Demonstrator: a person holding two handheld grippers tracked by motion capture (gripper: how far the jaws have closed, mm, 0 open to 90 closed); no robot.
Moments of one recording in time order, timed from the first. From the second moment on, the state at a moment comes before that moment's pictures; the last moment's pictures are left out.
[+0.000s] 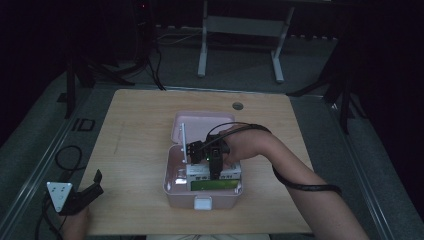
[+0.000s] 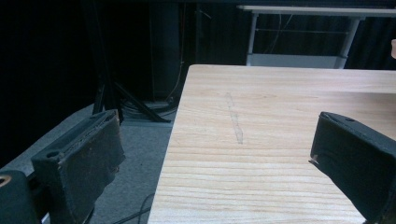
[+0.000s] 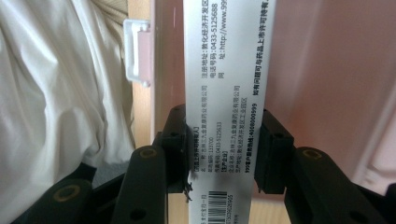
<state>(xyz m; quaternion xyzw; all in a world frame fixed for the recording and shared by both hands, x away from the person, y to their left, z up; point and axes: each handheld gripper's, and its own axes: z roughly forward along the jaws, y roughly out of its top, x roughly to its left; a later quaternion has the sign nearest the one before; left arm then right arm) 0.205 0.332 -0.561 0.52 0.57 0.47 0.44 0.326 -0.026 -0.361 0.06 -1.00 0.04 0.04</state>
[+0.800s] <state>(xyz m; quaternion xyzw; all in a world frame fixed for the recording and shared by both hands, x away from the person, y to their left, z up) 0.206 0.332 -0.561 0.52 0.57 0.47 0.44 0.338 -0.033 -0.432 0.04 -1.00 0.05 0.05</state>
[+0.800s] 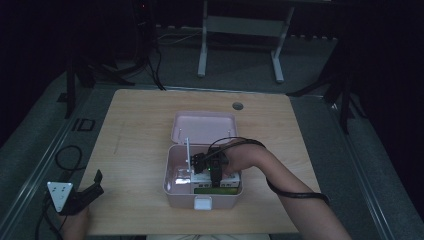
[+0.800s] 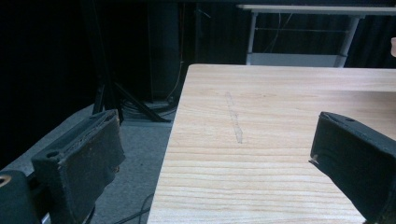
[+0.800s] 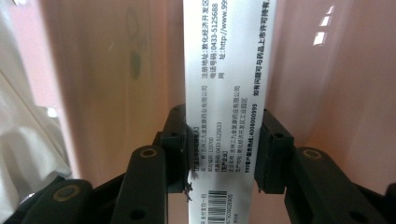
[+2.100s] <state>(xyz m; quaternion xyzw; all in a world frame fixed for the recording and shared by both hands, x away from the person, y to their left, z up) 0.206 0.331 -0.561 0.52 0.57 0.47 0.43 0.344 -0.057 -0.383 0.02 -1.00 -0.01 0.03</state>
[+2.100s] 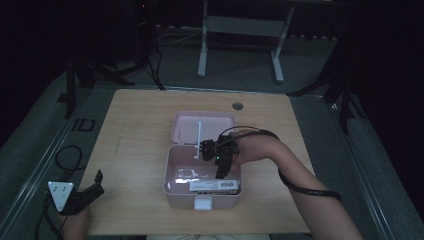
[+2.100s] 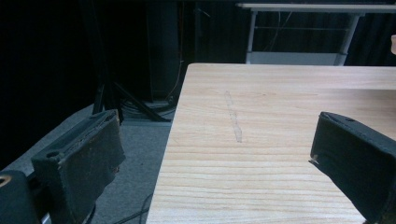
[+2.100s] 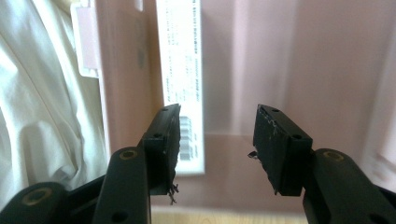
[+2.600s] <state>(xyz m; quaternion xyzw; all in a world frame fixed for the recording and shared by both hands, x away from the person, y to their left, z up) 0.207 0.330 -0.561 0.52 0.57 0.47 0.43 0.366 -0.121 -0.342 -0.04 -0.99 -0.12 -0.03</state>
